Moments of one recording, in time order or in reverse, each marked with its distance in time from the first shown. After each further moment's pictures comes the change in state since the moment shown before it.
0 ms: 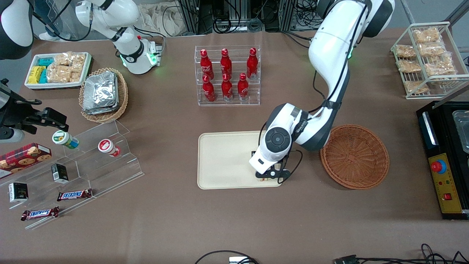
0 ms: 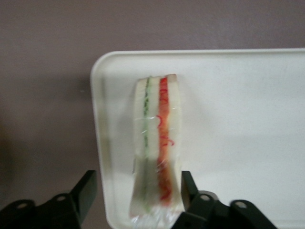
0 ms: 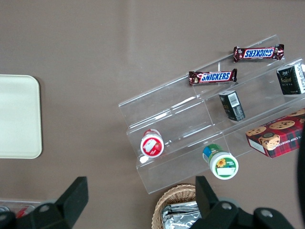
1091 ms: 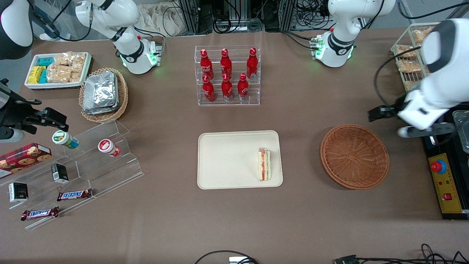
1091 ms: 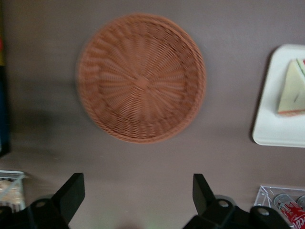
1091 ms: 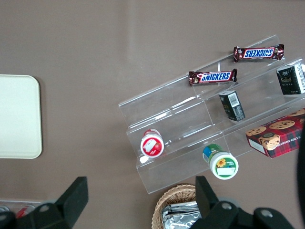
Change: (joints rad) arm 0.543 -0.699 0.029 -0.393 0.008 -0.303 0.477
